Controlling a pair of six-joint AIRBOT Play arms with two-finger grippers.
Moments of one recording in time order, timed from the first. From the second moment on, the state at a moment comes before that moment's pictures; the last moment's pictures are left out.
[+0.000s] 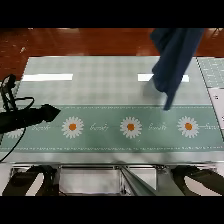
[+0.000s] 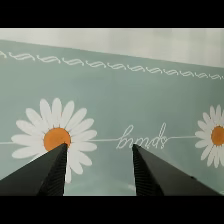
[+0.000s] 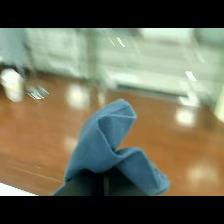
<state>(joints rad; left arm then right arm) 0.02 -0.56 0.64 1.13 -1.10 -1.58 0.20 -1.20 2.06 -1.36 0.93 1.43</state>
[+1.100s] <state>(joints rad) 0.08 -0.55 0.63 1.23 -1.06 -1.53 0.69 -1.47 1.42 -1.18 1.03 1.64</state>
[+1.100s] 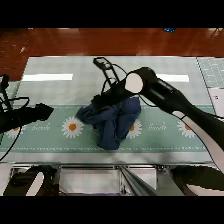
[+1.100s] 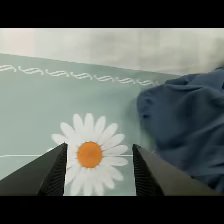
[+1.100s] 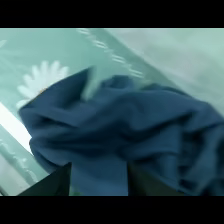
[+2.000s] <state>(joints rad) 0.15 -1.27 0.58 0.54 -1.08 -1.08 0.28 -0.76 0.39 -1.10 0.88 1.83</state>
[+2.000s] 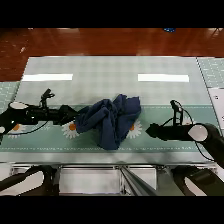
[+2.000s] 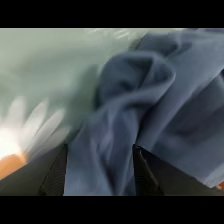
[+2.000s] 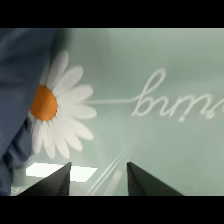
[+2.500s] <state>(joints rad) 0.02 -1.48 0.84 0.48 -1.22 -0.99 0.35 -1.07 0.46 -0.80 0.67 1.70</state>
